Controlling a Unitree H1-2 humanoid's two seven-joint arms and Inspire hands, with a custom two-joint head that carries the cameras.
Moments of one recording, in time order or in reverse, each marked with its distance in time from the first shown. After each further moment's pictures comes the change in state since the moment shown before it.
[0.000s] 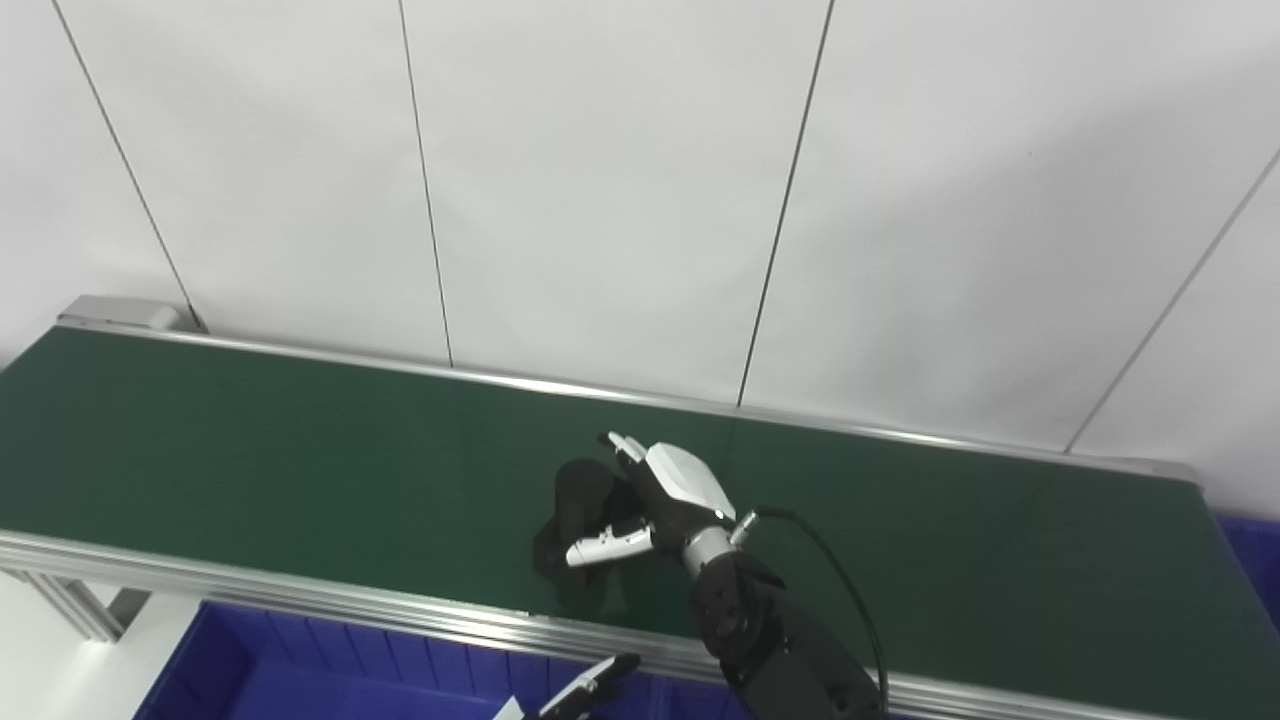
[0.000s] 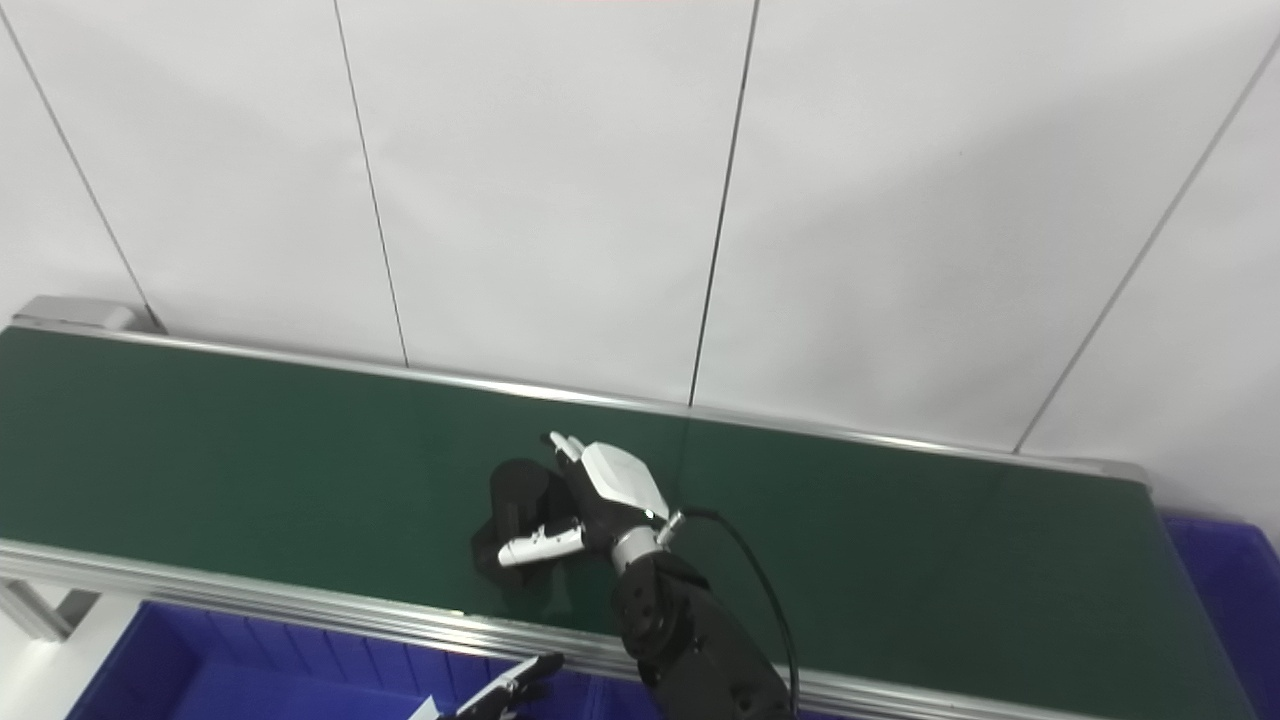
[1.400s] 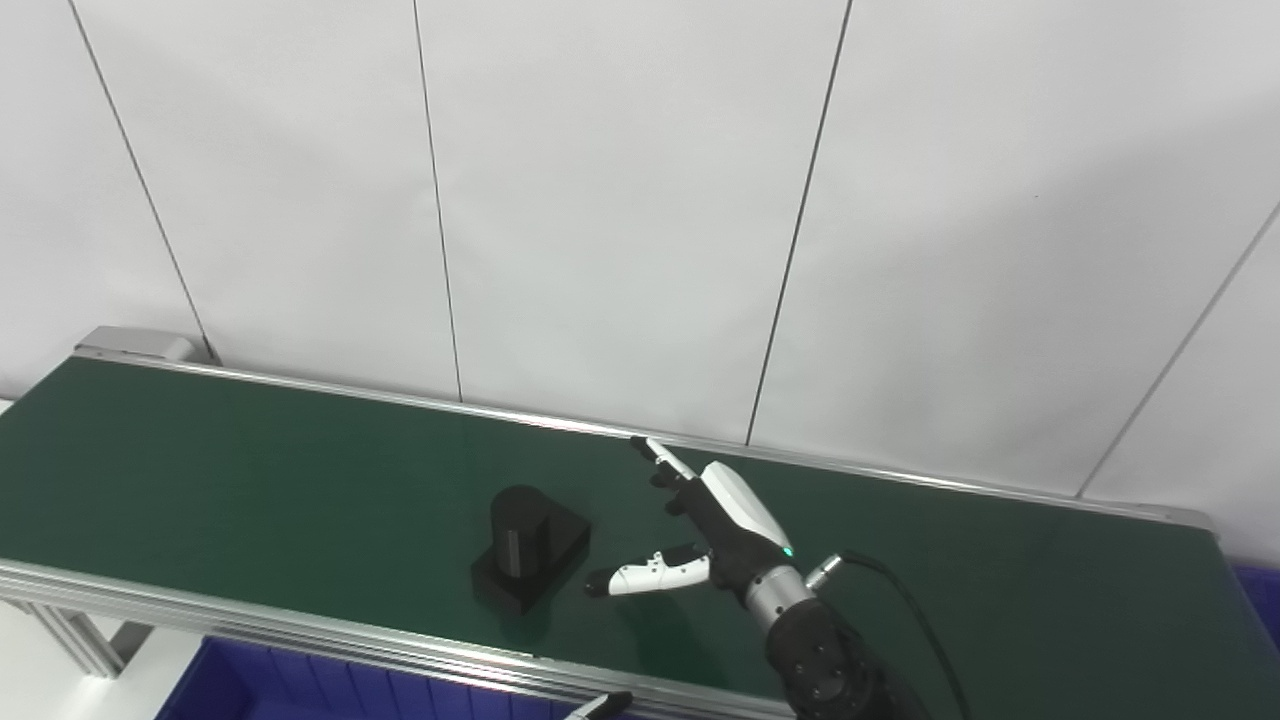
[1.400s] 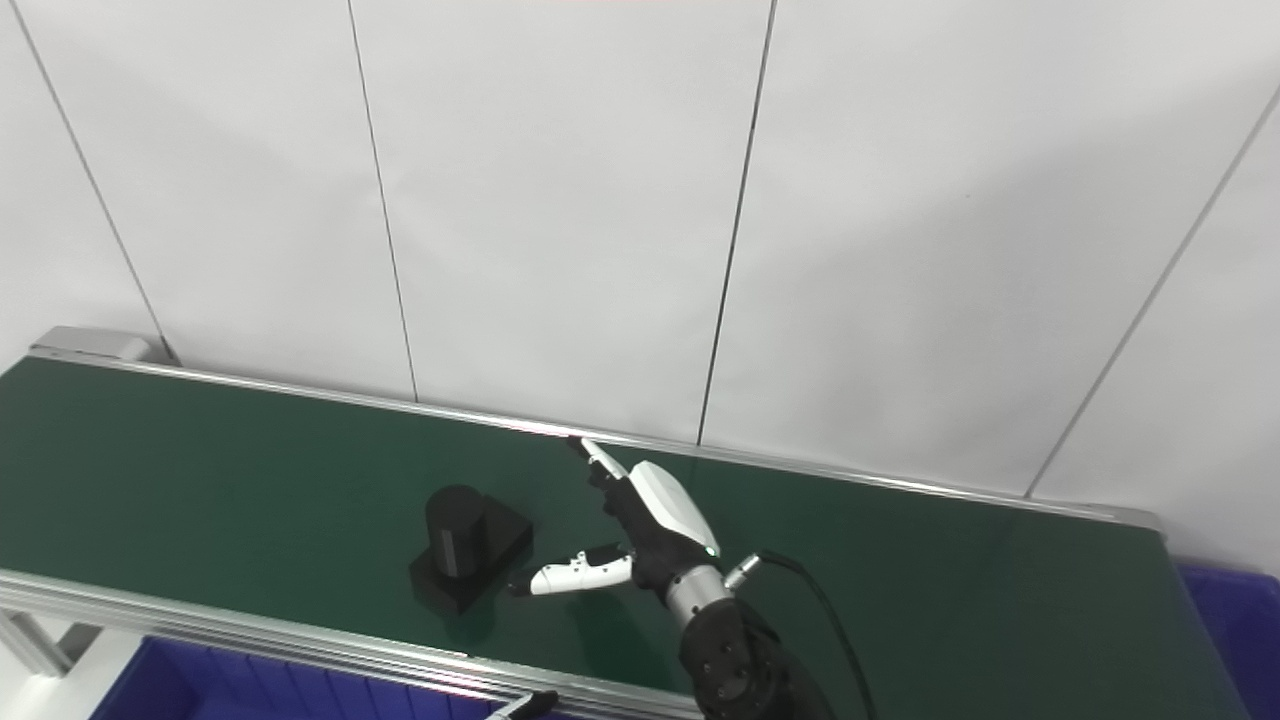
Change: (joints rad) left arm -0.042 0.002 0.028 0.100 0.000 -0.058 0.002; right arm 0.155 -0.082 -0.107 -0.459 0.070 0.049 0.236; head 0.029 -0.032
